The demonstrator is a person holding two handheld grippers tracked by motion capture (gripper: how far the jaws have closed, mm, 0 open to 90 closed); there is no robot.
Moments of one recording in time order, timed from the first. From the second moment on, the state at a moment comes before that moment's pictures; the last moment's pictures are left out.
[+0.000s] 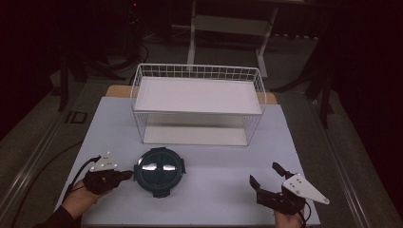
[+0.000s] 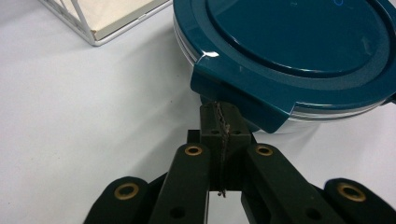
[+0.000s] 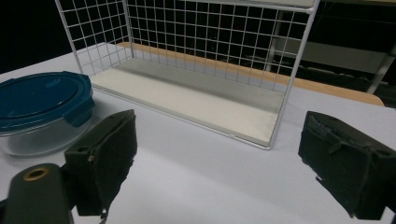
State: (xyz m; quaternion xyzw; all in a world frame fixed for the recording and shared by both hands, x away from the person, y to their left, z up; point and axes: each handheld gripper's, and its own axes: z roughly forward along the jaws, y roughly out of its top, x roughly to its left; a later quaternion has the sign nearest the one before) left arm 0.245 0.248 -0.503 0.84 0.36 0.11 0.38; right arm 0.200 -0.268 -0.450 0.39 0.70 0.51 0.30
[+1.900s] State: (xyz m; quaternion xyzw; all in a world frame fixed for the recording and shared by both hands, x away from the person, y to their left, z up) left arm 0.289 0.128 -0.496 0.87 0.28 0.07 0.40; right arm 0.203 -0.264 -0.453 0.36 0.72 0.51 0.30
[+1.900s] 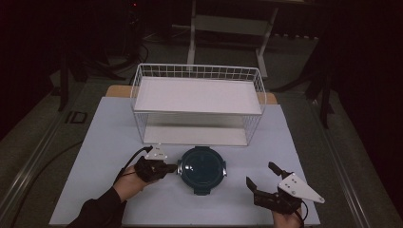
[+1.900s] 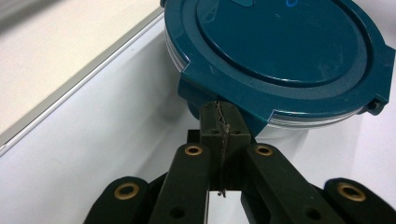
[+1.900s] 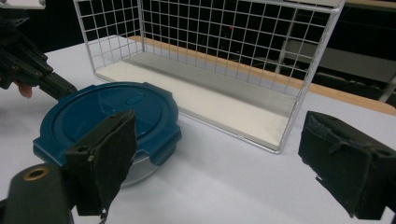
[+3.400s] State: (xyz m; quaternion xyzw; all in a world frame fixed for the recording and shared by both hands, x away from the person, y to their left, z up) left arm 0.302 0.126 -0.459 0.80 0.37 -0.05 0.47; right arm 0.212 -0.242 -0.428 0.32 0.72 0.55 0.27
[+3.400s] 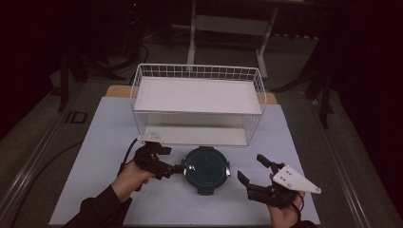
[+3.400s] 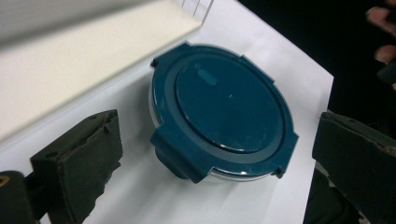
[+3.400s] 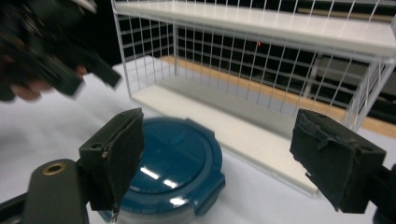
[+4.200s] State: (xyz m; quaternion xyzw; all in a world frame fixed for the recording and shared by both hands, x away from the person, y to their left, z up) left arm 0.339 0.124 -0.513 0.72 0.53 -0.24 0.39; right arm 0.214 -0.230 -0.441 0.32 0.75 0.52 0.26
